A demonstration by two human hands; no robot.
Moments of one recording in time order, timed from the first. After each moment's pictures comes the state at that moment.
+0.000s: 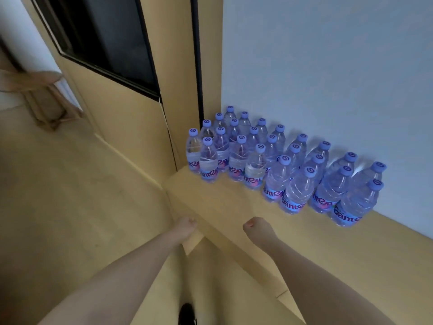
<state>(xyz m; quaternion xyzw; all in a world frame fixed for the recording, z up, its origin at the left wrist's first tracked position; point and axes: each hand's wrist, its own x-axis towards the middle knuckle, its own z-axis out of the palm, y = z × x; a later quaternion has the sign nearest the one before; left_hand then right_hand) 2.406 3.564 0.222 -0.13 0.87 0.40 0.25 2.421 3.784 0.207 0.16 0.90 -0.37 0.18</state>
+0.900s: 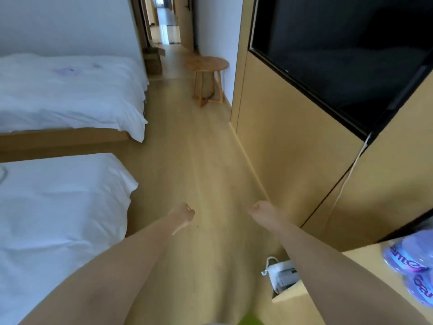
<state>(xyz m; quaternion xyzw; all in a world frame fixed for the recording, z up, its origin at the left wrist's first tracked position) 2.395 3.077 0.235 -0.44 0.80 0.39 0.10 2.264 3.270 0.246 -0.18 0.90 -0.25 0.30</state>
